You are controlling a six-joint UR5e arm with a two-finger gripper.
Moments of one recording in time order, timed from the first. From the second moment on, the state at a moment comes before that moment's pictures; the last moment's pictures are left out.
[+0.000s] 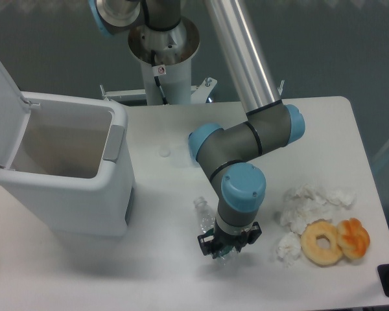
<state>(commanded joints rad) 2.45 -2.21 -1.41 -0.96 1.49 0.23</state>
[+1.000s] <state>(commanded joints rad) 2.45 -2.00 -1.42 -0.96 1.49 0.69</state>
